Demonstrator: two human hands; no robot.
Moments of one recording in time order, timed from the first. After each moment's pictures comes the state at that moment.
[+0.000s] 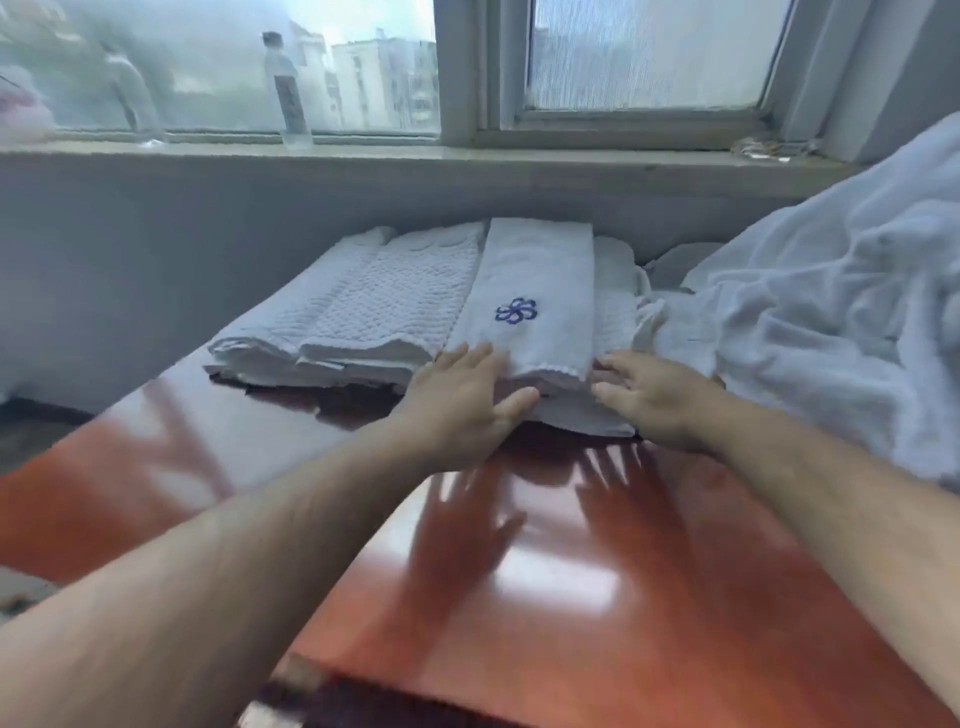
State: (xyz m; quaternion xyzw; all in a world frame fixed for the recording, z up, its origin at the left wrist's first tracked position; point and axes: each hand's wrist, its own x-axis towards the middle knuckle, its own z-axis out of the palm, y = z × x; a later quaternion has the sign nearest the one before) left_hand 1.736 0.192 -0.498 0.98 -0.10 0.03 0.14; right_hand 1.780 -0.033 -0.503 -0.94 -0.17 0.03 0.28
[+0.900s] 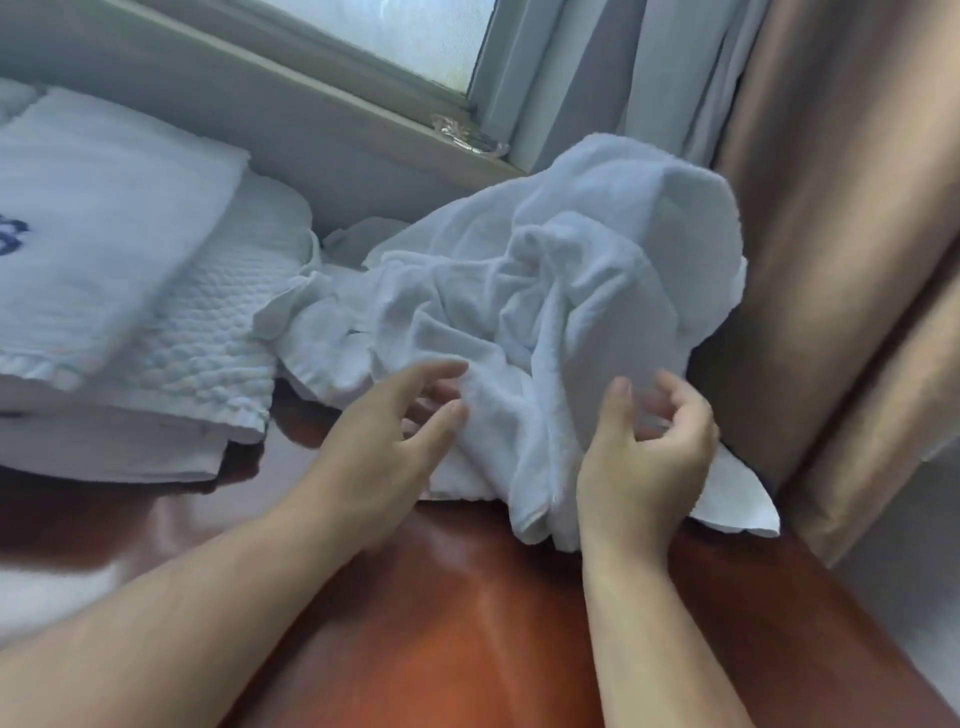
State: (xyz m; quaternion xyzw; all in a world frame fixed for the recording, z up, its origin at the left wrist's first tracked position) left_hand 1.797 -0.061 -0.569 0.73 -0.24 0.07 0.64; right_hand 1.747 -0.241 -0.535 -0.72 0.24 -0.53 0.38
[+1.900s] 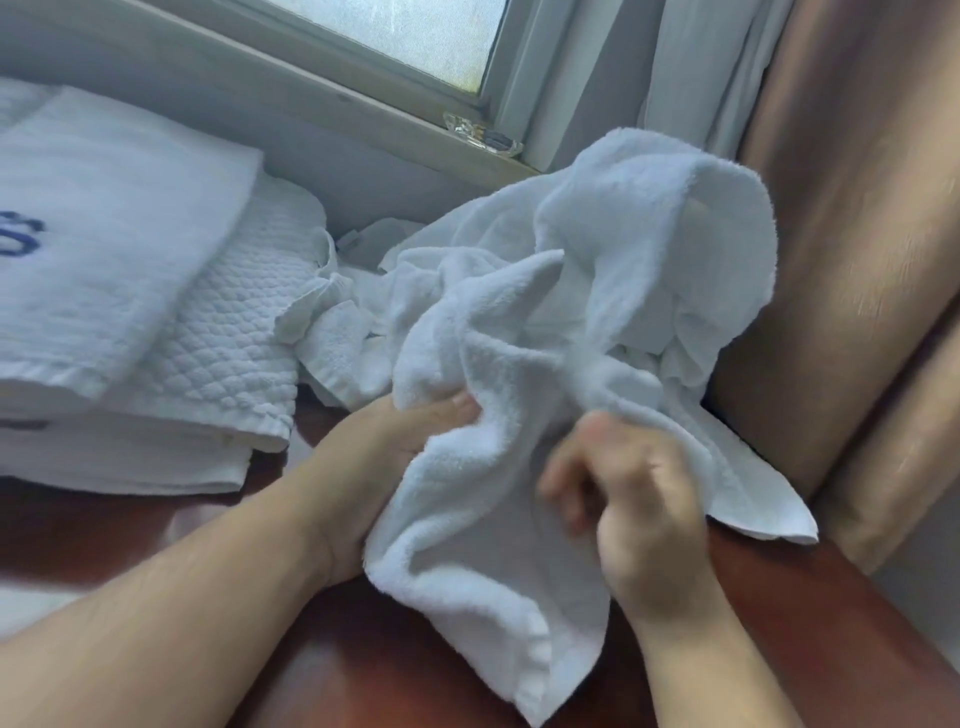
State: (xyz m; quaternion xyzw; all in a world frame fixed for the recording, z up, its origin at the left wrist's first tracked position) left_hand 1.791 -0.037 -0.545 0.42 -0.17 -0.31 0.84; right_hand 1.713 -0.200 -0.517 -0.81 -0.09 -0.24 0.52
